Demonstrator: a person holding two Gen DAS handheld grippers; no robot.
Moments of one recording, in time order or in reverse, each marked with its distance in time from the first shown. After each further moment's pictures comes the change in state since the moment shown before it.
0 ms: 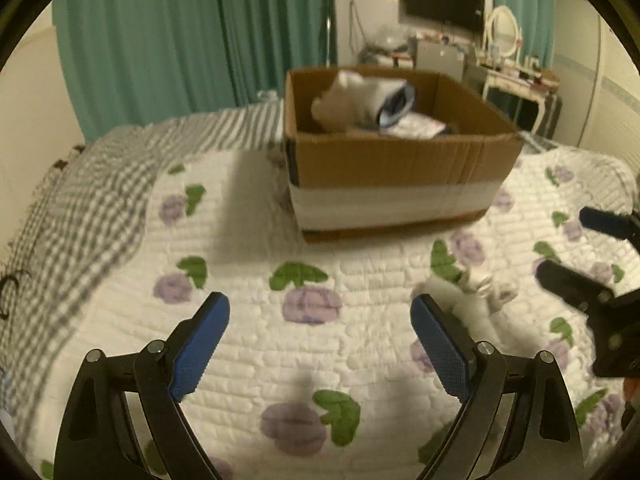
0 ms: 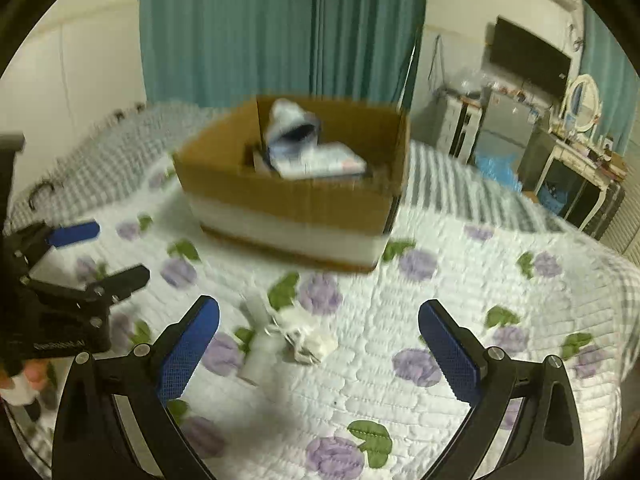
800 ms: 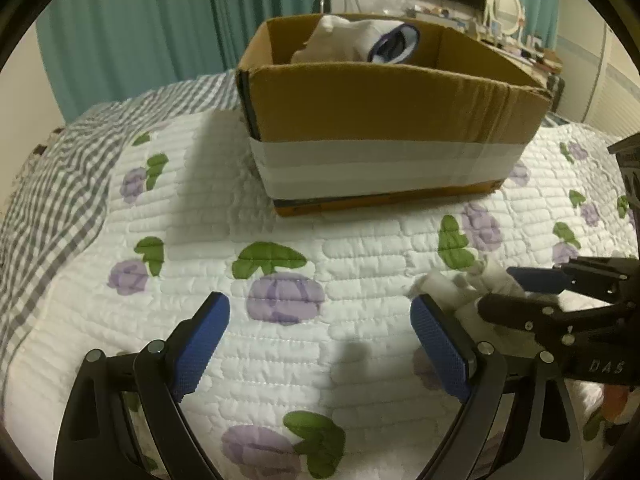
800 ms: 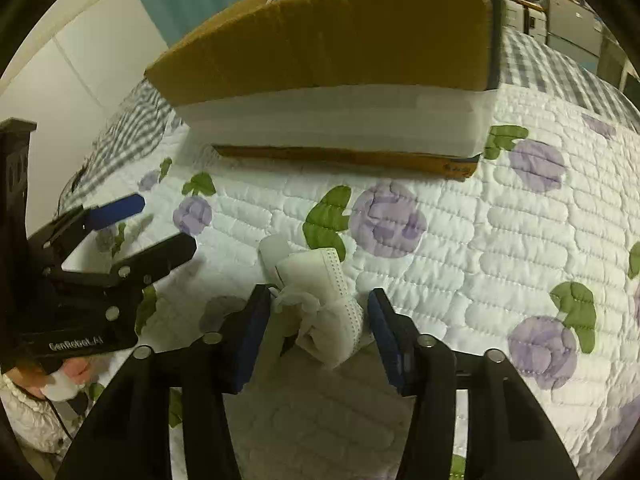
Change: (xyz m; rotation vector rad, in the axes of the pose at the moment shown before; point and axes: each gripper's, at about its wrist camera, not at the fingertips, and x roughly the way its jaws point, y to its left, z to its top) left arm 0.042 -0.011 -0.003 0.008 0.100 -0.021; right arm 0.089 -0.021 -0.029 0.136 0.249 0.355
